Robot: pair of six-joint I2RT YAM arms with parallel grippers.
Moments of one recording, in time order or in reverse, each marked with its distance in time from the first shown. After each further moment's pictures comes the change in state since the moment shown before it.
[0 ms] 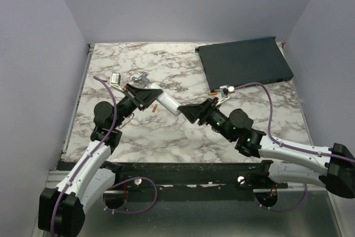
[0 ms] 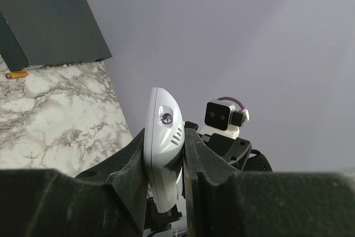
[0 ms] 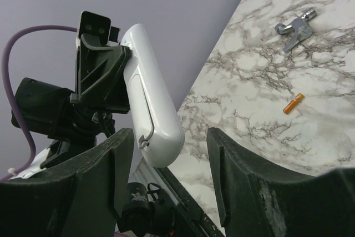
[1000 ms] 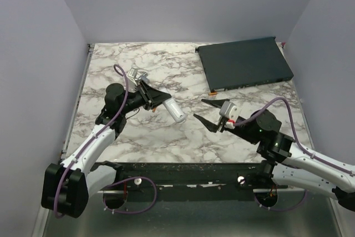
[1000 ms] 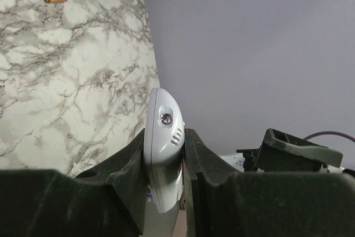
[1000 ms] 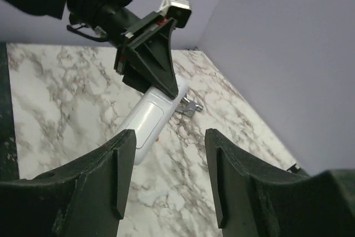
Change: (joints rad) left arm -0.002 0.214 0.154 -0.274 0.189 0.111; right arm -0.002 -0.295 0.095 -0.352 -0.245 -1.141
